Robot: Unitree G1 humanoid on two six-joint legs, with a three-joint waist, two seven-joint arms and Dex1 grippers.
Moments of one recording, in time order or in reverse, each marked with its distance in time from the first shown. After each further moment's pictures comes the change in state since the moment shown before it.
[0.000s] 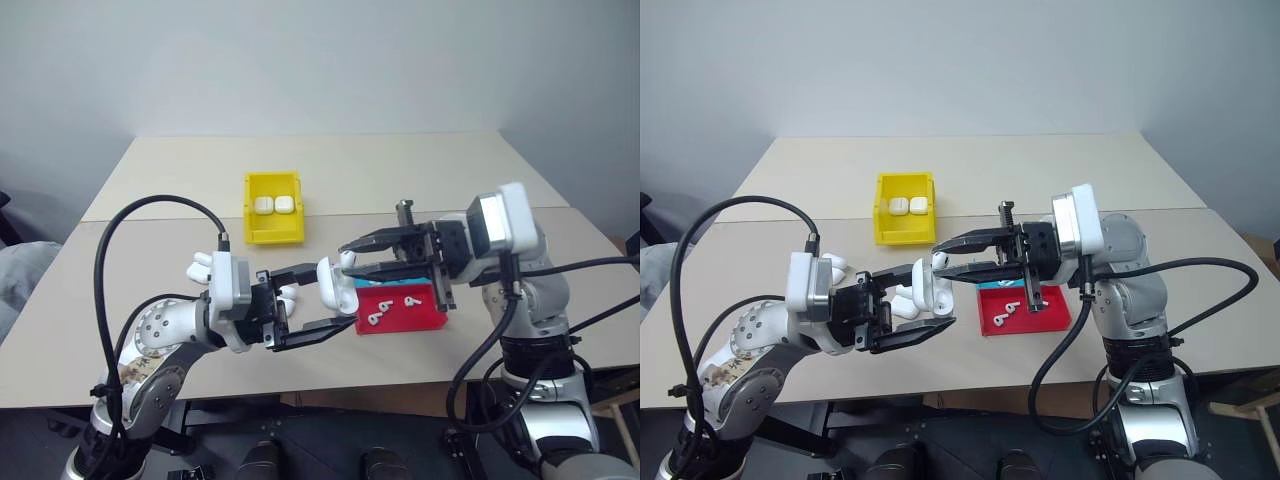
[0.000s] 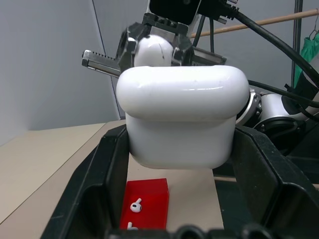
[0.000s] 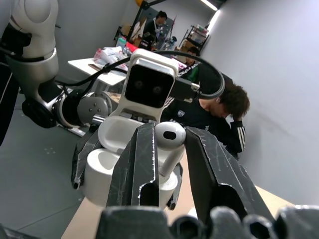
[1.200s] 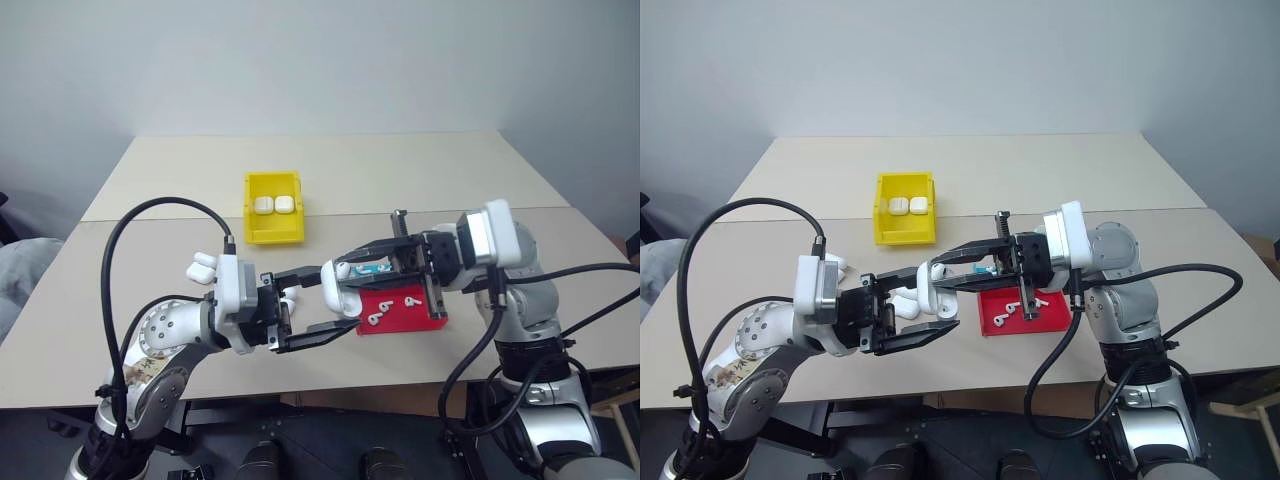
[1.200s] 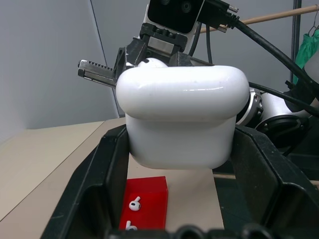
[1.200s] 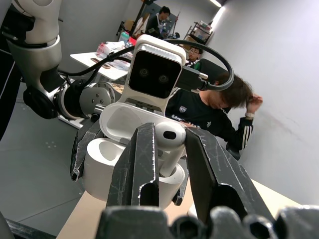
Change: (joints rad) left arm -0.001 -0.015 -0.016 0.003 0.029 -0.003 -0.009; right arm 0.019 -0.001 0.042 0.040 -0.021 -0.079 0.014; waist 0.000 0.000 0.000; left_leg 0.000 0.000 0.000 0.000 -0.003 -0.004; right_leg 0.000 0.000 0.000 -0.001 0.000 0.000
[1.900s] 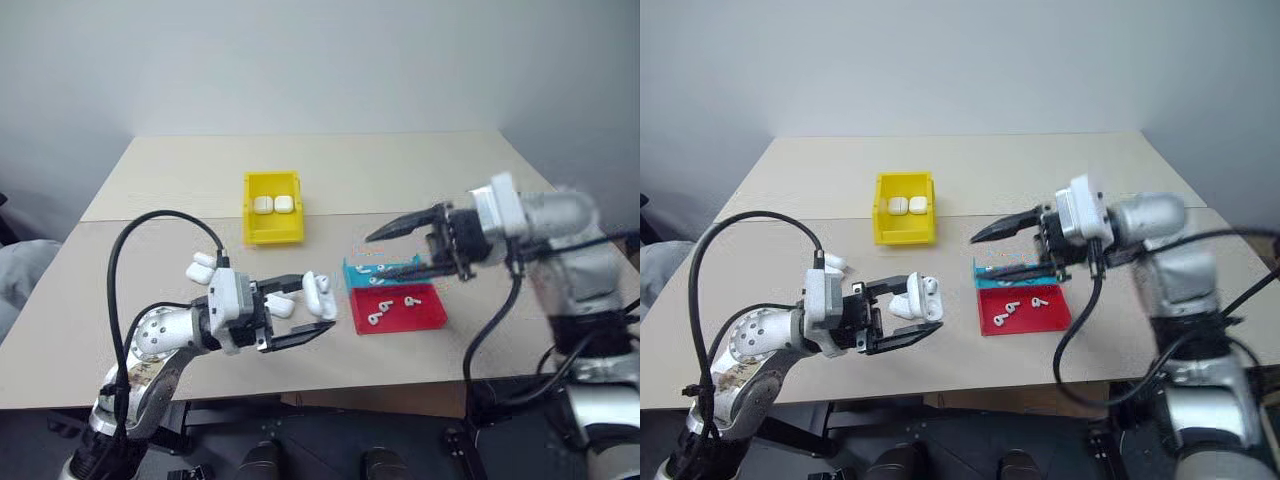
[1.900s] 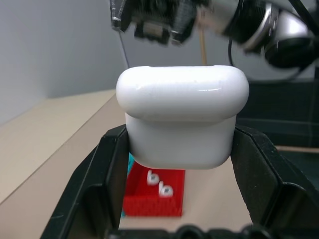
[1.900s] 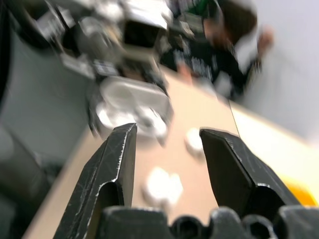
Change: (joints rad) left arm 0.085 0.053 0.039 0.128 0.153 -0.136 -0.068; right arm -0.192 -0.349 0.078 0.180 -0.233 0.077 0.058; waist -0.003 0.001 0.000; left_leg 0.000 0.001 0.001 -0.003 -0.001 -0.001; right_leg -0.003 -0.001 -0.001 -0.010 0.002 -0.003
